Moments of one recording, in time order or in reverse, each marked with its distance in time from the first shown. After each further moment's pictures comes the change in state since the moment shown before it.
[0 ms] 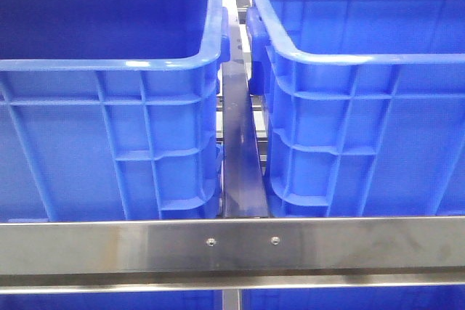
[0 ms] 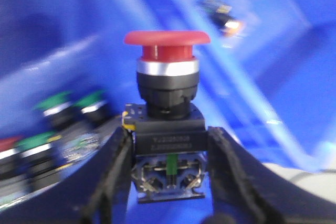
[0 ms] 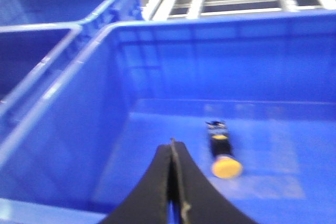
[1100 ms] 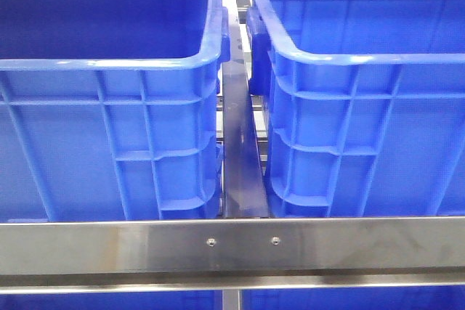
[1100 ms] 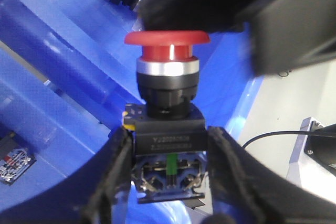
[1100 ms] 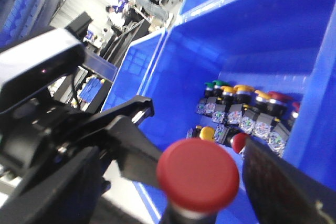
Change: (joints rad) left arm -0.185 0.000 0.000 -0.024 0.021 0.024; right arm 0.216 0.885 -0.675 -0.023 0.641 0.581
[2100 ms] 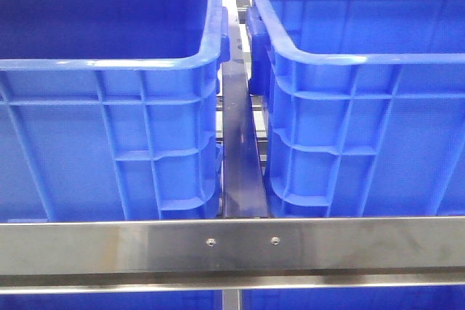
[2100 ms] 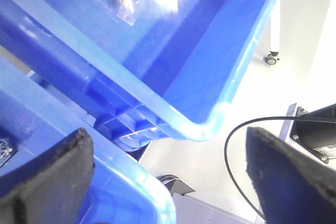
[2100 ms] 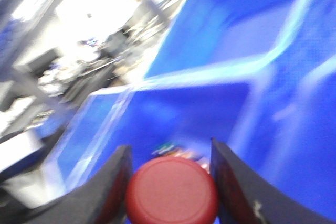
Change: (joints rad) left arm 0.000 0.000 0.000 -0.006 0.060 0.000; right arm -0.201 0.045 -0.148 -0.030 -0.015 -0.091
